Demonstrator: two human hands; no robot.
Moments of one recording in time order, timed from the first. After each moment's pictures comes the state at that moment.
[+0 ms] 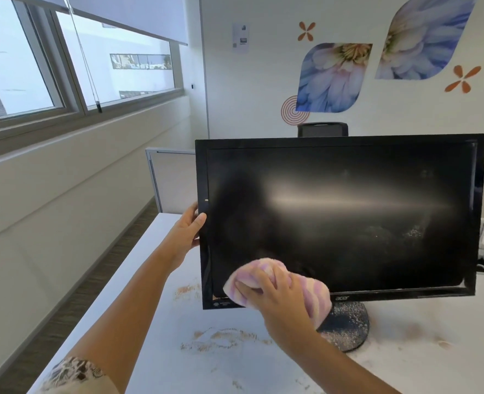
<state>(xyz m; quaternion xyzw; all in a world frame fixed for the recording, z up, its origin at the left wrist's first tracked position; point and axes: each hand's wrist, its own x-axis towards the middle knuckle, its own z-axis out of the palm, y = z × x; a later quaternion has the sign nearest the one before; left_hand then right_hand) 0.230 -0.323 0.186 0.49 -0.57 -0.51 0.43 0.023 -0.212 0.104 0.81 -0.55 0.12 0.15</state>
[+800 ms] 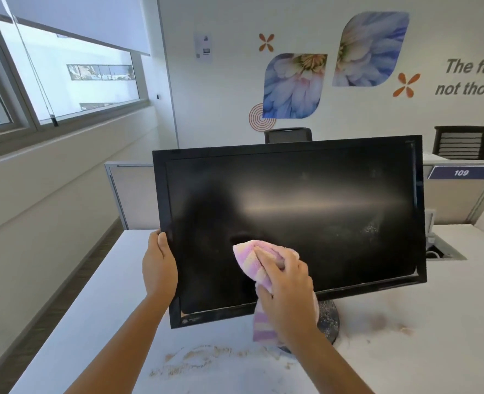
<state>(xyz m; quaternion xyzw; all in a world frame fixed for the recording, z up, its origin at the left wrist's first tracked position) 0.183 -0.302 0.154 0.64 -0.49 -0.25 0.54 -0.012 -0.197 0.151 0.64 -0.68 0.35 0.13</state>
